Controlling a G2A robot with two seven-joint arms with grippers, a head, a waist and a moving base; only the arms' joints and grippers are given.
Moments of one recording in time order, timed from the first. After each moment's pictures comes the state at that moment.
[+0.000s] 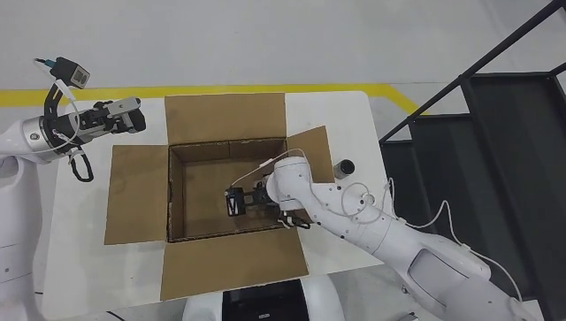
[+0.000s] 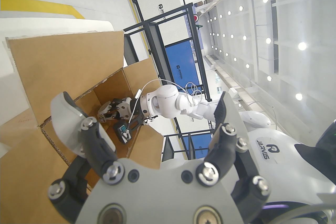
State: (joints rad) left arm 1.00 -1.03 -1.63 -1.46 -0.31 -0.15 -1.36; right arm -0.86 -1.34 0.58 -1.43 -1.39 -0.69 1.02
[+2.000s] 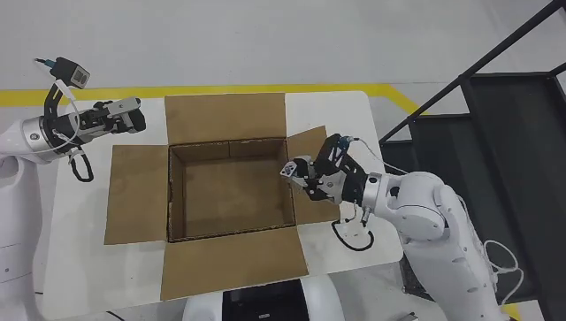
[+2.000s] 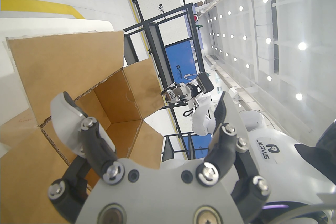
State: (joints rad) left arm 1.00 -1.03 -1.63 -1.46 -0.31 -0.15 -1.36; right arm -1.55 -1.16 1.48 -2.12 -0.65 -0.57 0.85
